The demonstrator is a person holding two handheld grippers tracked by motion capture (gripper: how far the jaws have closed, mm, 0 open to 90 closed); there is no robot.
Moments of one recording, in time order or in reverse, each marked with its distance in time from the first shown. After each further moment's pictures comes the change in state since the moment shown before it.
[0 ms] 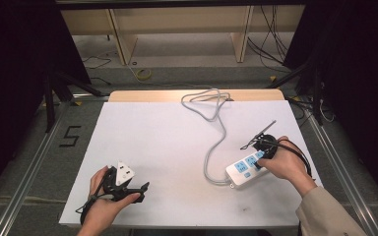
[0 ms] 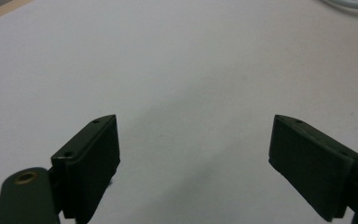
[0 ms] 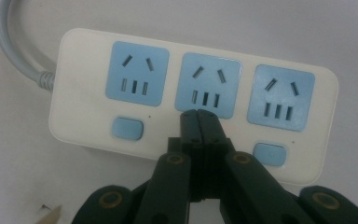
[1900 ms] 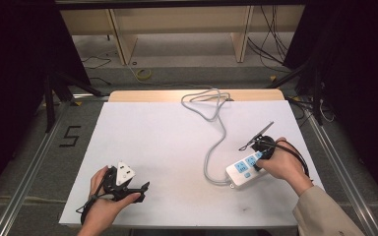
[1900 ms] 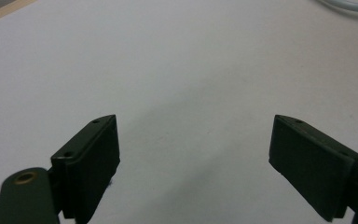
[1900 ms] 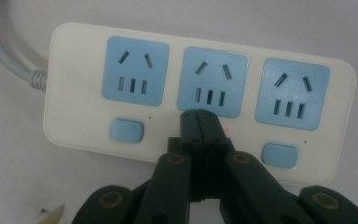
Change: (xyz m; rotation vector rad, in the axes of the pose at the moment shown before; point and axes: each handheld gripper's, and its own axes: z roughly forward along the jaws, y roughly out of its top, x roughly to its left) left arm -0.001 0.001 0.000 -0.005 -0.001 0.001; right arm 0.001 0.002 0.009 0.030 0.008 0.025
